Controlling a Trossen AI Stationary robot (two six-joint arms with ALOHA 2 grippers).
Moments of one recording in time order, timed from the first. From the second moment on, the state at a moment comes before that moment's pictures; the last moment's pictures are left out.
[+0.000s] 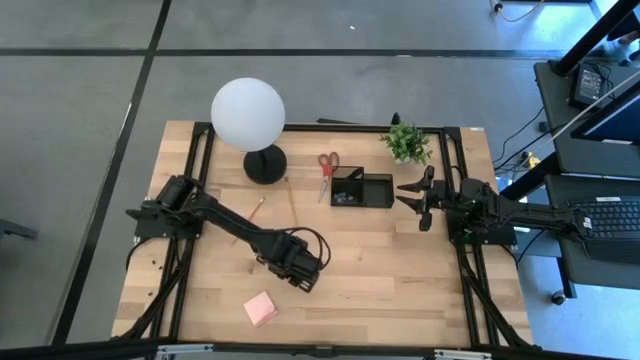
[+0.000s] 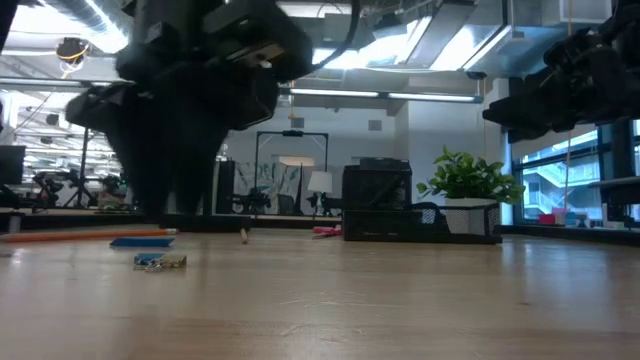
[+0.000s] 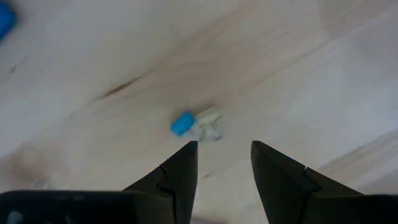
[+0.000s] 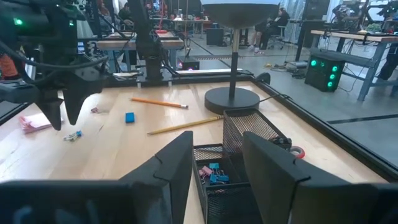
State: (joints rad) left arm -0.38 1.95 1.38 -0.81 0.08 -1.46; right arm -0.18 0.17 0.01 0.13 0.01 -0.01
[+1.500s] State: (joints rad) left arm -0.34 2.04 1.38 -0.79 0.13 -1.43; right arm -0.18 0.17 0.01 0.13 0.01 -0.07
